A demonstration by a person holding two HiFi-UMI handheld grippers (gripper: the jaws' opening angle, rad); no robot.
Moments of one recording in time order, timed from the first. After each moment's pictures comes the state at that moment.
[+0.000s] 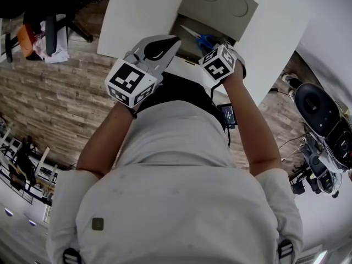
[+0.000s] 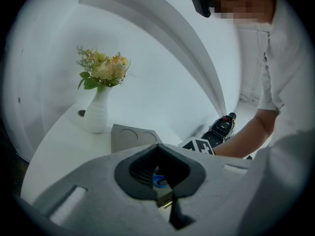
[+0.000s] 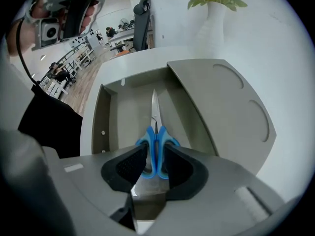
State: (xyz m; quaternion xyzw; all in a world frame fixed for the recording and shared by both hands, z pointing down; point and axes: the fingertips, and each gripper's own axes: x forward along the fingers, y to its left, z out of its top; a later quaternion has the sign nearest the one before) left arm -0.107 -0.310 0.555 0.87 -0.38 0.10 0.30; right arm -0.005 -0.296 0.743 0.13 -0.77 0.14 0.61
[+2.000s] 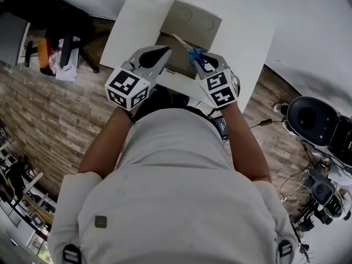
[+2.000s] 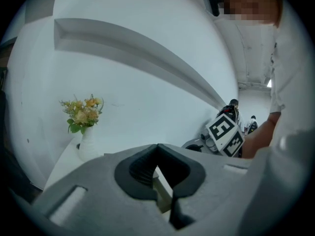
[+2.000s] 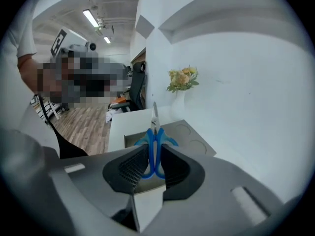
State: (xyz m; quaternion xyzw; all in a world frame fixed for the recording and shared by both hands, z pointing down) left arm -0.041 -0.268 0.446 0.88 -0.43 0.09 0.18; right arm 0.040 -0.283 0.546 0.24 -0.89 0.06 0.39
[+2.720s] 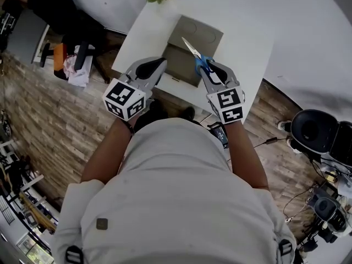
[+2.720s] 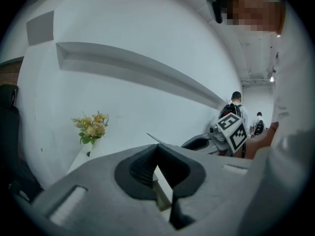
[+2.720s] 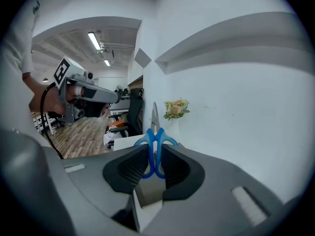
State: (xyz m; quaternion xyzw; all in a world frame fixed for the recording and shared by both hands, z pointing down) left arm -0.048 -0.224 0.394 0.86 -0.48 0.08 0.14; right arm 0.054 -0.259 0.457 0.28 -0.93 0.05 0.25
